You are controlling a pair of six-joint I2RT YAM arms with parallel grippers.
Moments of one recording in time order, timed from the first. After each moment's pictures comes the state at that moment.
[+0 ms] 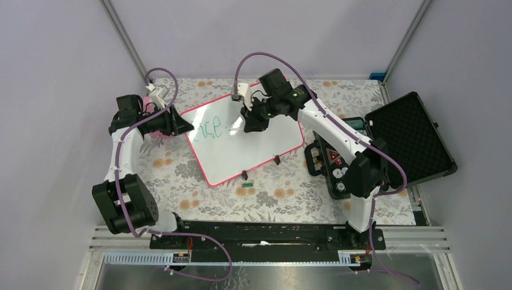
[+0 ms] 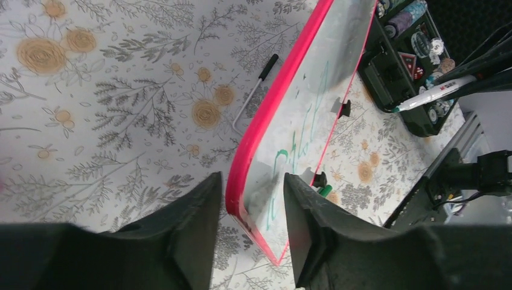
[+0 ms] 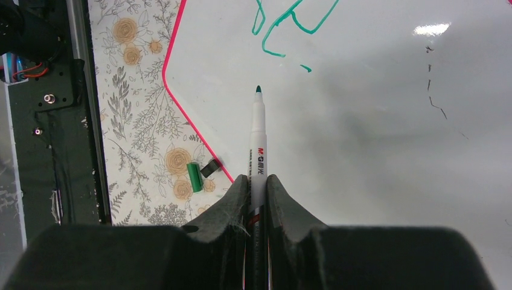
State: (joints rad) left arm 0.32 1.41 1.16 -0.64 1.00 0.21; right arm 0.70 1.90 1.90 -0.83 -0.58 -0.44
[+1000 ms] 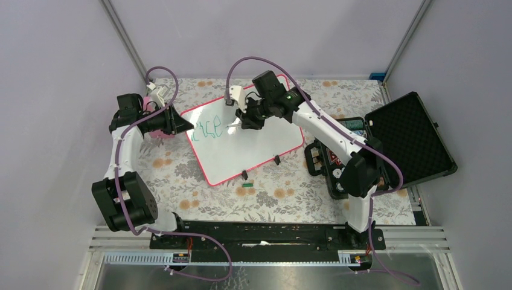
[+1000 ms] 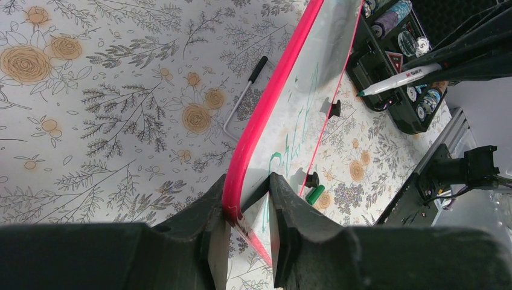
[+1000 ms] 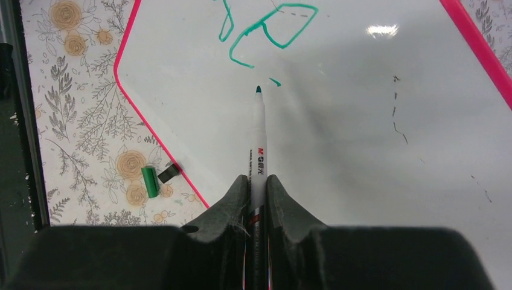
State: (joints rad) left arm 0.31 1.44 1.19 -0.64 1.03 0.22; right arm 0.72 1.93 1.92 -0.79 -0.47 -0.54
